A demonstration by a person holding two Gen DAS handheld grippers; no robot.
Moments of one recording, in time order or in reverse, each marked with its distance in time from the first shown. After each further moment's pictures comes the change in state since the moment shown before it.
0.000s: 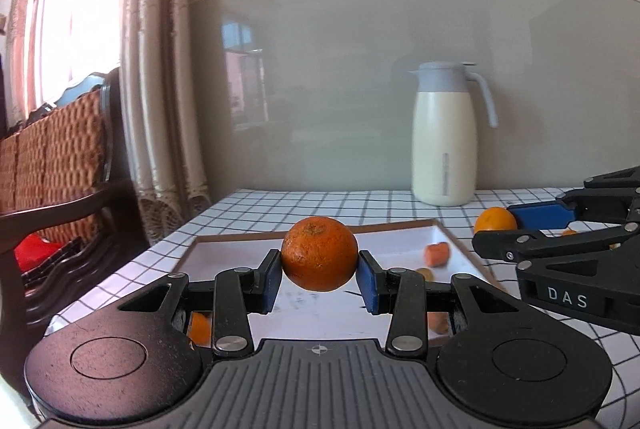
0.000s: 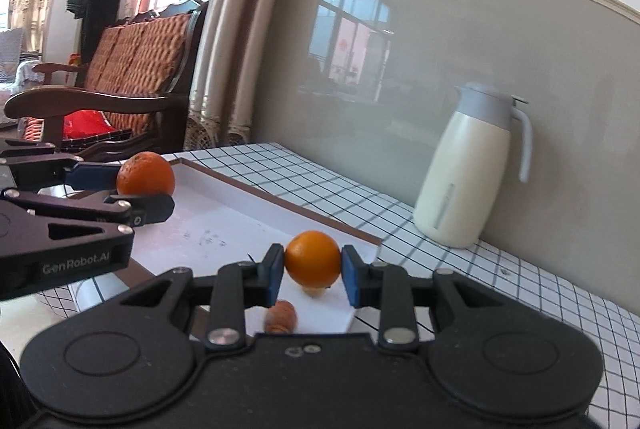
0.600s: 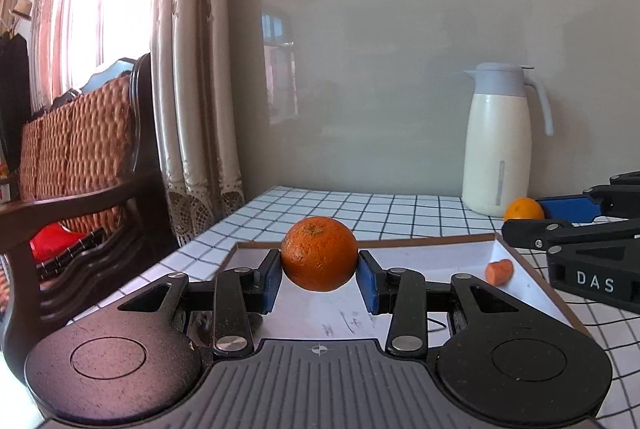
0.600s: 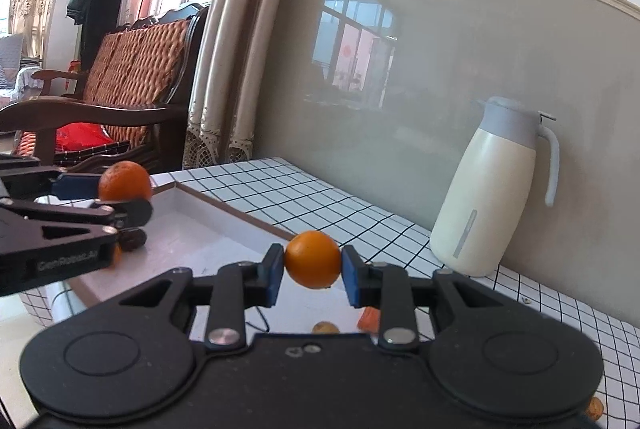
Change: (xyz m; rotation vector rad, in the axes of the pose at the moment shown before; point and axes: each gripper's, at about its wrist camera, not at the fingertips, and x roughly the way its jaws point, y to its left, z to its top) left arm 0.047 0.033 0.008 -0.032 0.013 0.083; right arm 0.045 -0.001 0.024 0.015 -0.011 0.001
